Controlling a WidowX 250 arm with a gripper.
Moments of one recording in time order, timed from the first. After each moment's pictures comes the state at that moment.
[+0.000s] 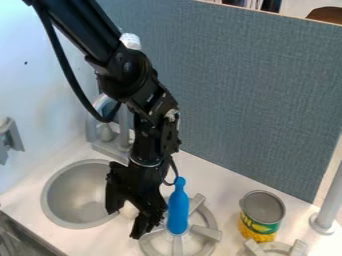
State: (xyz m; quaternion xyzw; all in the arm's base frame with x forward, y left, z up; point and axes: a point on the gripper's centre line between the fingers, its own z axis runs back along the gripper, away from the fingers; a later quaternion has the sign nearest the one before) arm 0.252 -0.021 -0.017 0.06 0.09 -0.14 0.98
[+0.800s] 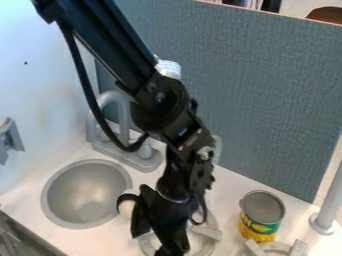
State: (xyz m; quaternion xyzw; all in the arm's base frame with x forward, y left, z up) arm 0.232 -0.077 -0.023 0.07 0.08 -0.27 0.96
